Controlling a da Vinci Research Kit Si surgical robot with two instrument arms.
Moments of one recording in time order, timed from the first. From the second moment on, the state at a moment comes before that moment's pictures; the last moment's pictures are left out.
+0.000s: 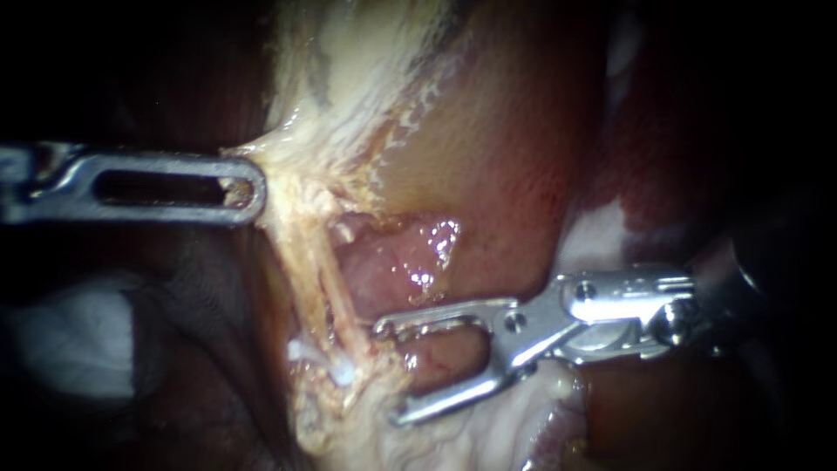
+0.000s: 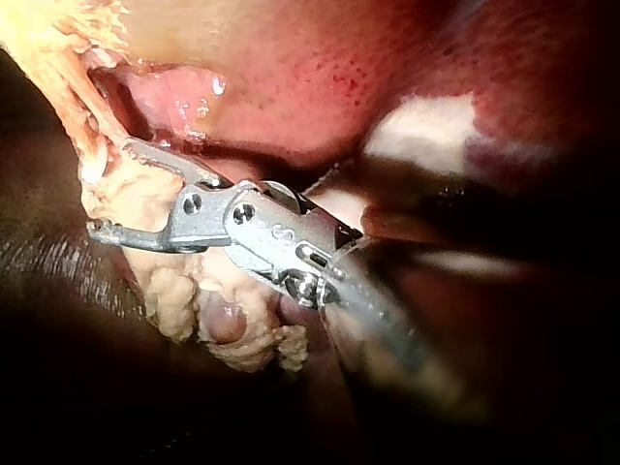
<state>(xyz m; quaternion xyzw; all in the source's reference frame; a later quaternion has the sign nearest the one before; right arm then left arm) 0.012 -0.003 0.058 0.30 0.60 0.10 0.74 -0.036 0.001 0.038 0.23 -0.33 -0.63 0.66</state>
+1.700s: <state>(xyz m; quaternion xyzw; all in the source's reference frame) 0.002 0.002 0.052 0.21 0.61 0.04 0.76 -0.044 -0.001 0.046 0.24 -0.34 -0.63 0.66</state>
